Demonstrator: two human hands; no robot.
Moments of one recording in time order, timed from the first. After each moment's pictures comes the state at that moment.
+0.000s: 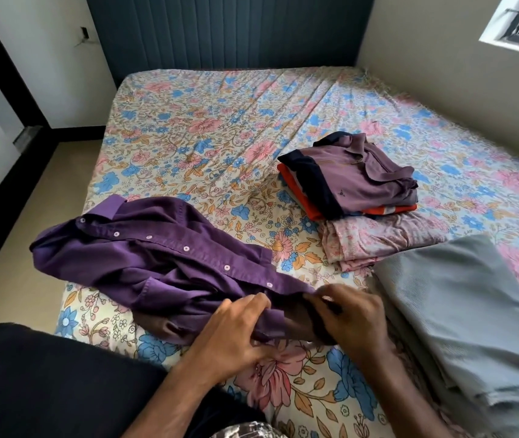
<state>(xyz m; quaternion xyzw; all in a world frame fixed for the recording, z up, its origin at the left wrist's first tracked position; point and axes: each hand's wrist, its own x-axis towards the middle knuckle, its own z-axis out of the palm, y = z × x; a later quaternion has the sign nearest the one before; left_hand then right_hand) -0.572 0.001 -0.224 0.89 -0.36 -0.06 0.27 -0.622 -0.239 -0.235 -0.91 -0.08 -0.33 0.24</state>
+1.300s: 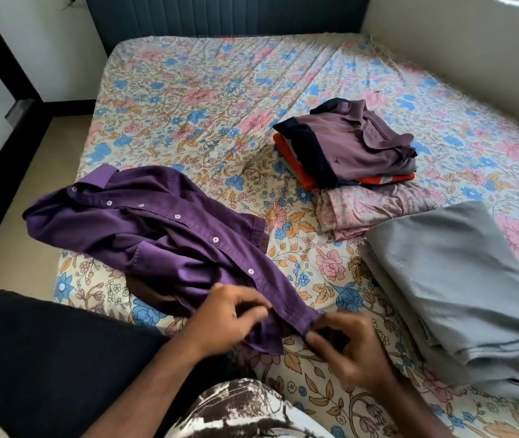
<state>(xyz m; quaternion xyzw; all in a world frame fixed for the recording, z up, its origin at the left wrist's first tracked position) -0.593 0.004 -0.231 0.82 -0.28 -0.17 0.46 -0.699 -0.230 -0.264 -0.86 -0.12 -0.15 0.47</state>
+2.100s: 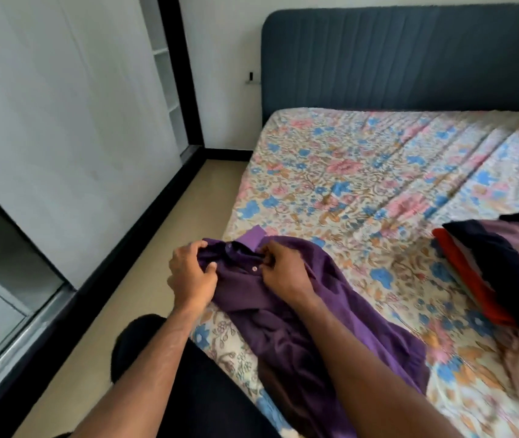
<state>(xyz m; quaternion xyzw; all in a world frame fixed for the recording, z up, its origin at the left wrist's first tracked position) -0.389 0.236 -0.231 0.89 0.20 0.22 0.35 -0.353 0.041 -0.219 -0.91 -0.15 -0.04 0.39</state>
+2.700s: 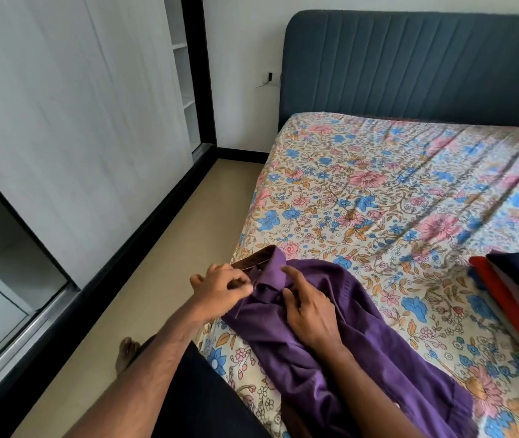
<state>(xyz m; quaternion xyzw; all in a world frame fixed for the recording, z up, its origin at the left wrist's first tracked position) -0.367 0.266 -0.222 0.95 0.02 -0.02 0.31 -0.355 0.045 -0.268 -0.90 -0.21 -0.15 0.35</state>
